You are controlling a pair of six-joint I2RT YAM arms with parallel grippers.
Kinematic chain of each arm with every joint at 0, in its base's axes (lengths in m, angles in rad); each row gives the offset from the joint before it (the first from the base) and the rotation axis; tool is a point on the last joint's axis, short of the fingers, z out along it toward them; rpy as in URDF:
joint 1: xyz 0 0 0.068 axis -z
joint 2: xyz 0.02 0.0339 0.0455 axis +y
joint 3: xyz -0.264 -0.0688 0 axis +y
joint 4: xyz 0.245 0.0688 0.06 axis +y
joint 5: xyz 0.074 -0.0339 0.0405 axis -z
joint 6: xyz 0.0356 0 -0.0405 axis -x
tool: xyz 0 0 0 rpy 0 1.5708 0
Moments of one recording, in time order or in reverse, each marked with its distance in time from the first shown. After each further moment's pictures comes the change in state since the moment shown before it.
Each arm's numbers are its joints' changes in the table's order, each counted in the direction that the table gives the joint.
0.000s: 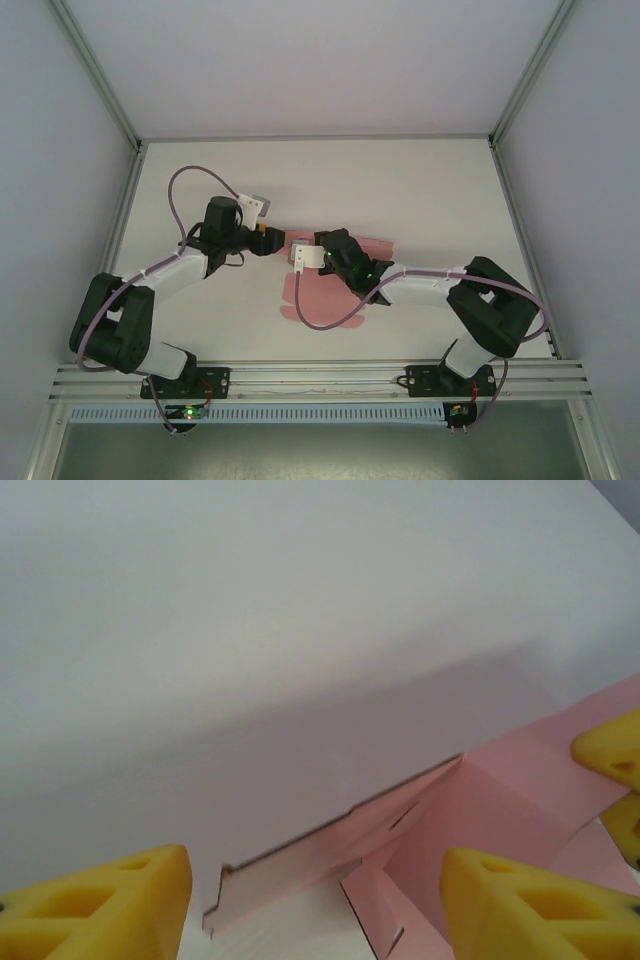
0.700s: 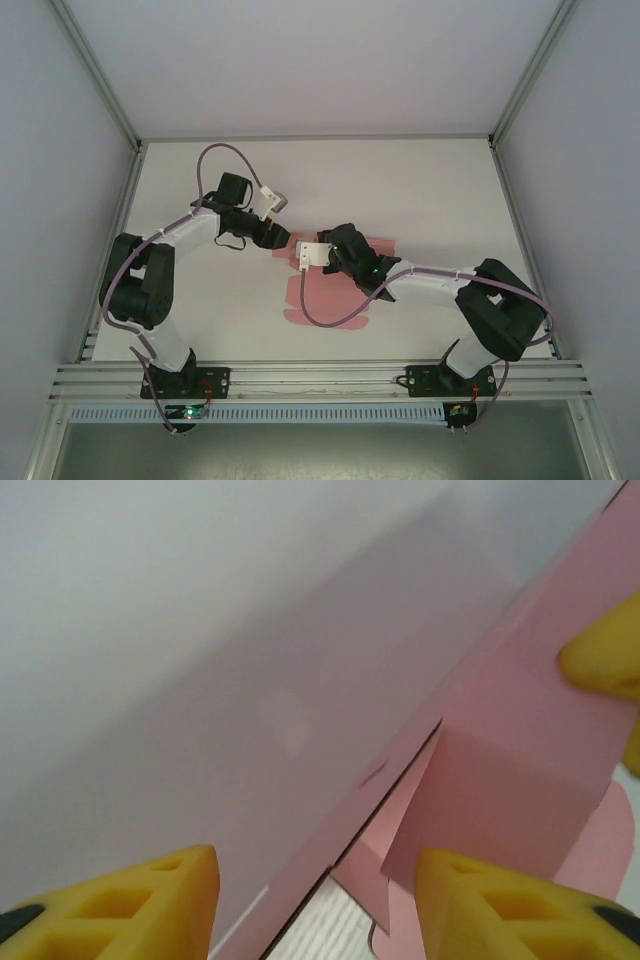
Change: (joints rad) left arm -0.042 0.283 -0.359 0.492 0.261 -0.366; right arm 0.050 -0.037 -0.002 0.067 -0.105 -0.021
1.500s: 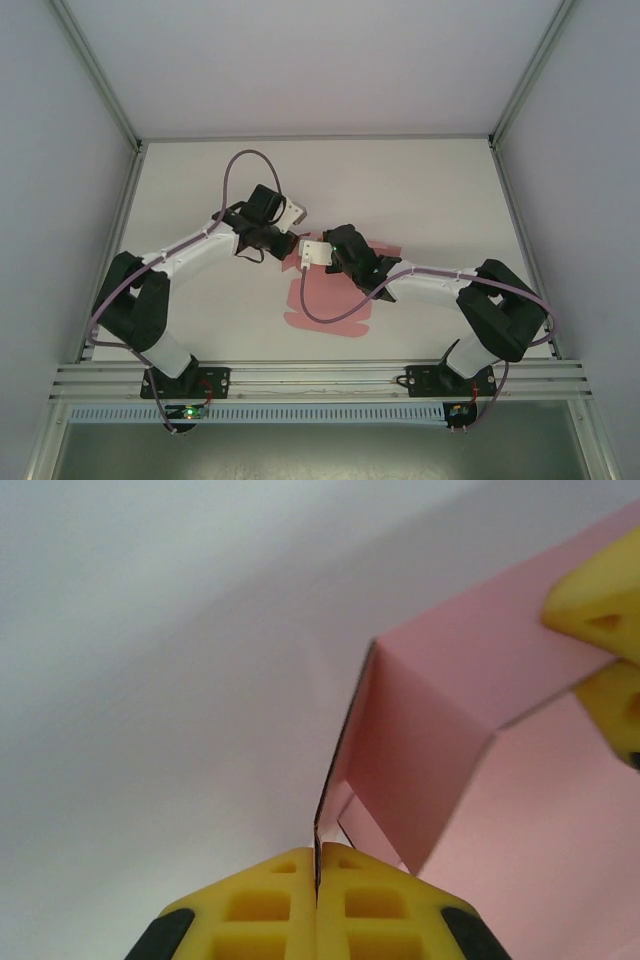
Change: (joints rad) left arm 0.270 -0.149 0.027 0.046 -0.482 0.238; right arm -0.012 -0.006 -0.001 0.034 0.092 -0.034
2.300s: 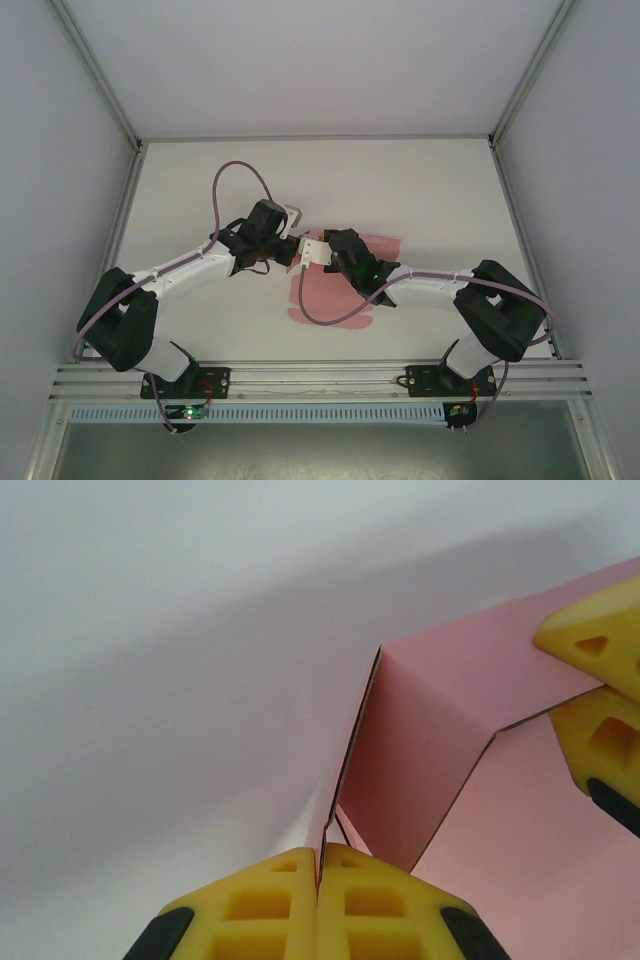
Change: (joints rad) left arm 0.089 -0.098 0.144 -0.179 -0.125 0.267; right arm -0.020 0.006 0.042 -0.114 0.069 -0.042
